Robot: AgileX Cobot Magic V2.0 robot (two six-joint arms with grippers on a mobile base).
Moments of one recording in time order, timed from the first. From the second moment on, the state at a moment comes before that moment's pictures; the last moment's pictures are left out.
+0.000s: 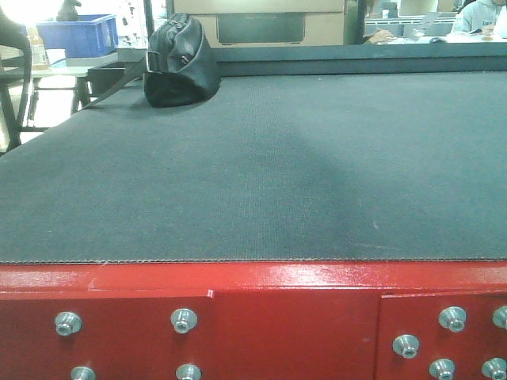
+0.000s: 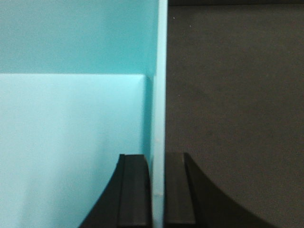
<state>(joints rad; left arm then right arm) -0.50 1.49 -1.87 0.54 1.06 -0.60 0.49 1.54 -1.94 -0.44 1.14 0.54</state>
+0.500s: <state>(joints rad) -0.50 1.49 -1.87 0.54 1.06 -0.60 0.49 1.54 -1.94 -0.44 1.13 0.54</state>
